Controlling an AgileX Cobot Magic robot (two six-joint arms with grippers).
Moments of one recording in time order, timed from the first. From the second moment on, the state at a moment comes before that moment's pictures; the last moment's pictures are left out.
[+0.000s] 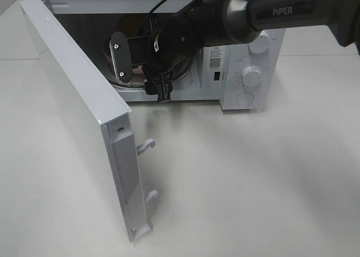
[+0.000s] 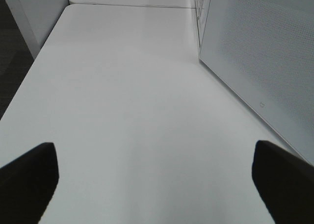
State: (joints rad) left arm 0.07 0.00 -0.52 -0.03 1.08 0.04; right arm 0.68 2.27 -1.71 -0.32 0.22 -1.00
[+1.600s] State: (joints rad) left arm 0.07 0.00 -0.52 -0.03 1.08 0.04; right arm 0.64 2.39 -1.83 -0.28 0.15 -0.93
